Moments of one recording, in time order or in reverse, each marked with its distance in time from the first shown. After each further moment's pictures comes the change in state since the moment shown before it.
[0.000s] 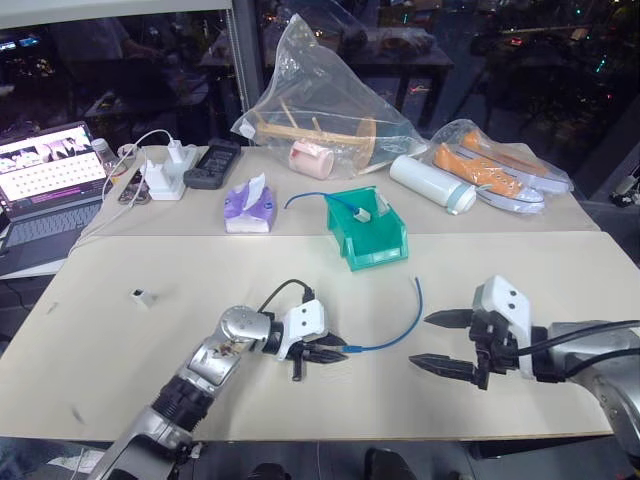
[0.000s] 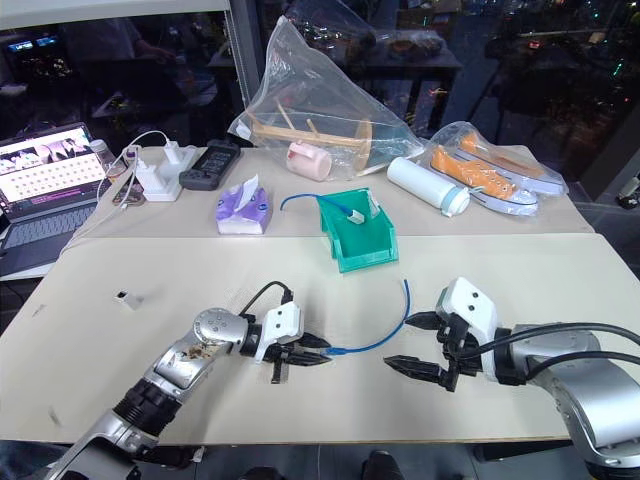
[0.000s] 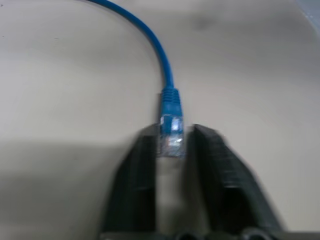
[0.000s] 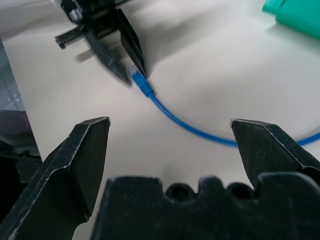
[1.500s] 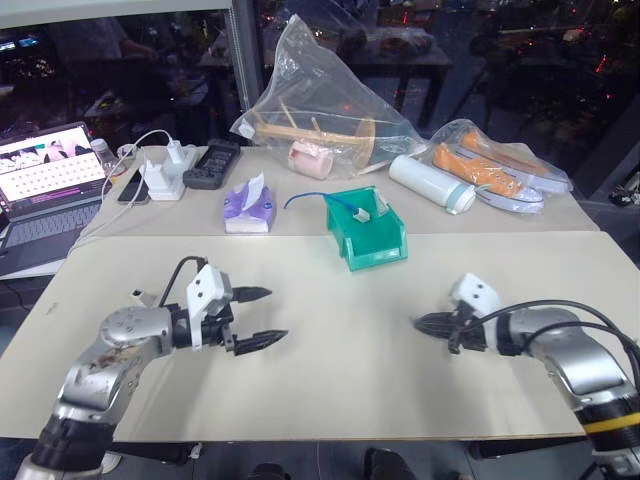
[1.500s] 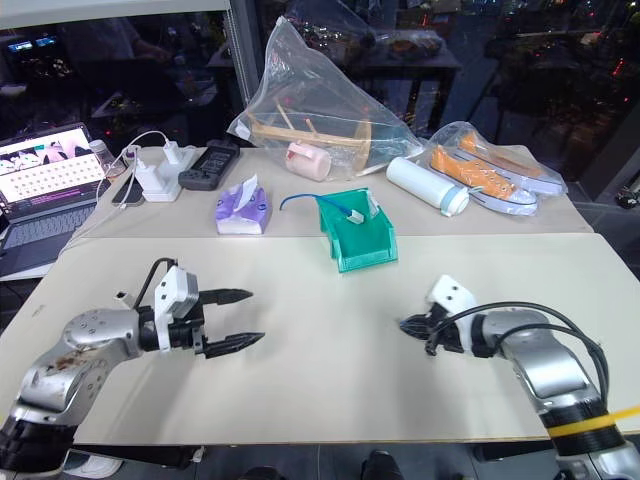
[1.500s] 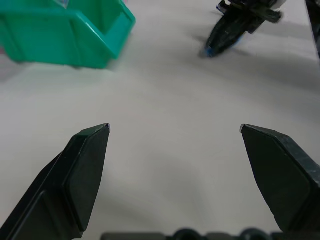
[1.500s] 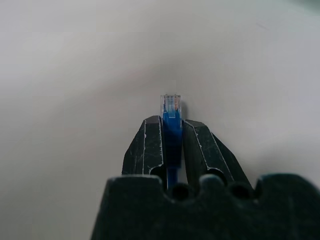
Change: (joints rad) left arm 0.191 0.255 0.403 -0.332 -0.332 0.199 0.093; right arm -0.295 0.041 0.383 0.459 -0.256 -0.378 0.032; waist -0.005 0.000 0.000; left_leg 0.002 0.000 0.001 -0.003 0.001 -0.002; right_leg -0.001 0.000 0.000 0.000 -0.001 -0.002
